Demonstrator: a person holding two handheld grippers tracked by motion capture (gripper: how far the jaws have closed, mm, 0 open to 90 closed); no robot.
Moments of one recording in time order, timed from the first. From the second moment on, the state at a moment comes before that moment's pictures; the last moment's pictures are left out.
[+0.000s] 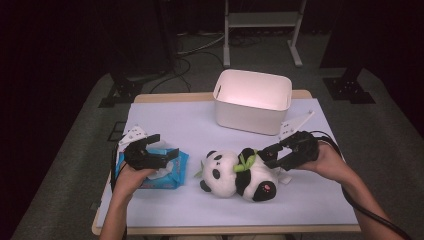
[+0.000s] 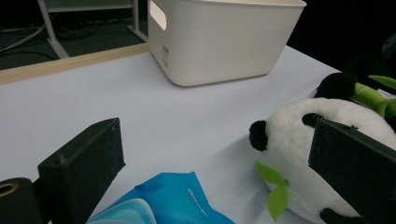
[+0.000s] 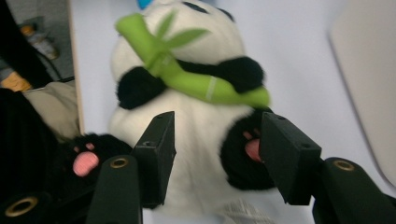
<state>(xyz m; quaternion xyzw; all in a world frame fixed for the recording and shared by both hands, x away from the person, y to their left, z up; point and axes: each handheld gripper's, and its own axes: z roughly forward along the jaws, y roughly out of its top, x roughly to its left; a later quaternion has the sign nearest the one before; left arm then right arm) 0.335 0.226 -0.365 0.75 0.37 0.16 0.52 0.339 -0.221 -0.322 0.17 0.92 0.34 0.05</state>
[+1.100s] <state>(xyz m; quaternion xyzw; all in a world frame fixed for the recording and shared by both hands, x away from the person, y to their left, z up) 0.335 0.227 -0.365 0.75 0.37 0.16 0.52 0.390 -0.225 -0.354 0.24 0.92 0.31 0.04</state>
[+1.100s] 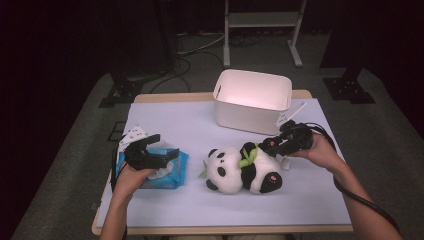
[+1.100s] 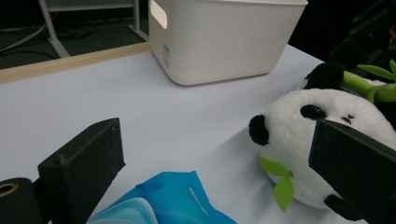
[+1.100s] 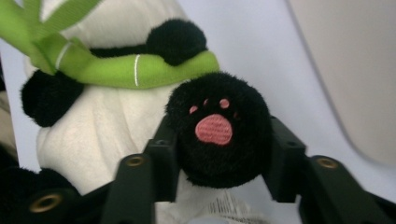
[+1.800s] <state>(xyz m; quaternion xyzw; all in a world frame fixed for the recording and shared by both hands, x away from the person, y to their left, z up) 0.335 0.226 -0.364 0.75 0.36 0.16 0.52 0.345 -0.199 -0.337 0.17 0.92 0.35 0.03</state>
